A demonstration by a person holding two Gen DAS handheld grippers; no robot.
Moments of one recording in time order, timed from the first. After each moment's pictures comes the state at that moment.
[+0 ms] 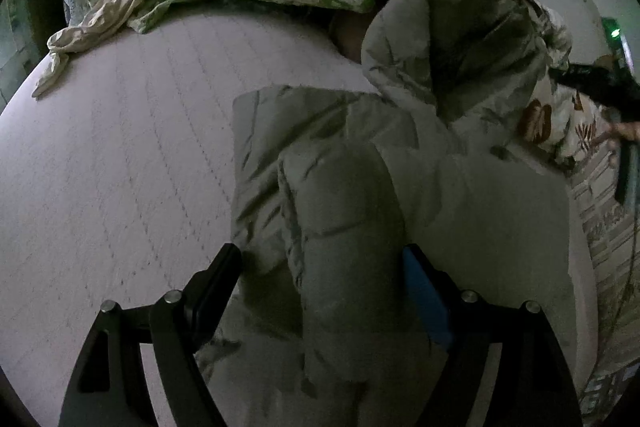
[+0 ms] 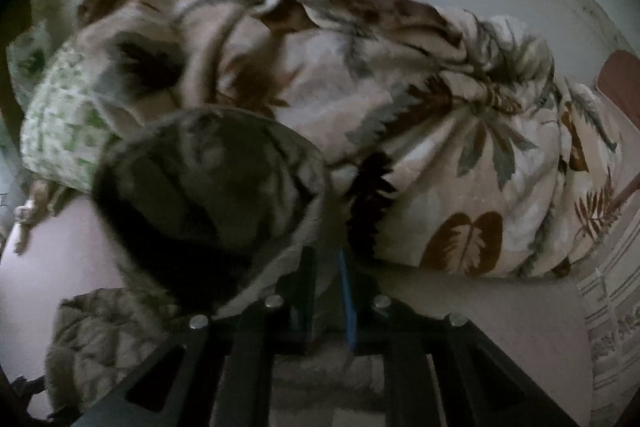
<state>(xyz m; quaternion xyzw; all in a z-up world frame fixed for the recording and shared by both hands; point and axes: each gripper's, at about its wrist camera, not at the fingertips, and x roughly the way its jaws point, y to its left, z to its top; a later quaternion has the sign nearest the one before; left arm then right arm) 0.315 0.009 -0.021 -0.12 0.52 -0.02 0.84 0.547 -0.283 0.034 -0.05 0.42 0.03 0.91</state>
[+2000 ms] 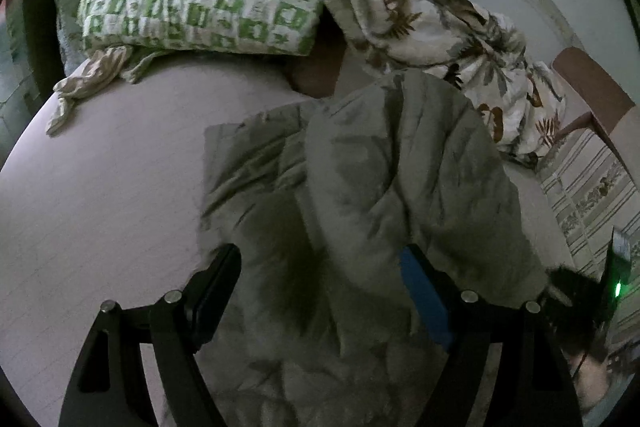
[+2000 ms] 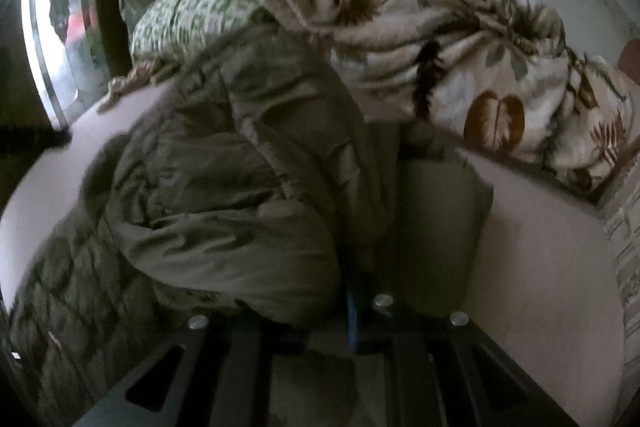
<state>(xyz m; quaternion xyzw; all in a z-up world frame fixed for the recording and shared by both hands) 0.280 -0.043 0.054 -0.09 0.49 -0.04 0.87 0.271 -0.298 -0.044 -0.10 0.41 0.17 0.89</state>
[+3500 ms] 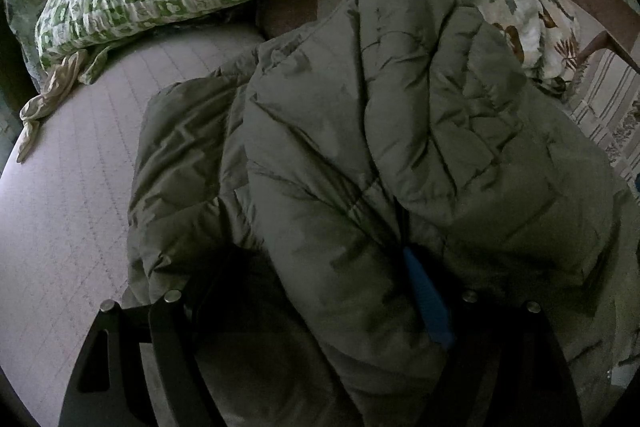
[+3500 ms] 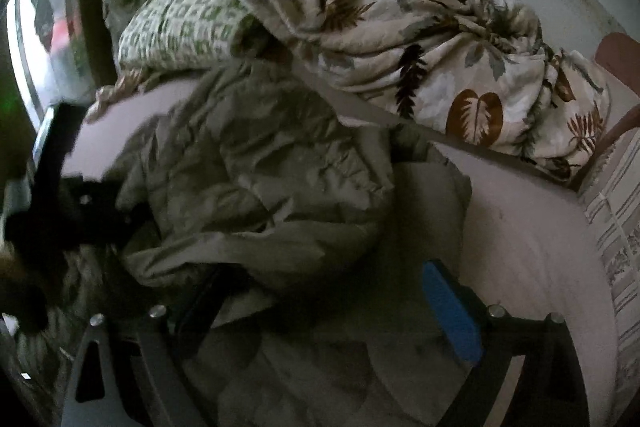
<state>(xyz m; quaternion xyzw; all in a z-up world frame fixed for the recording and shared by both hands) 0.306 -0.081 -0.023 0.01 0.53 -0.05 0.85 0.267 -0.295 0.010 -0.07 0.42 0.12 0.90</state>
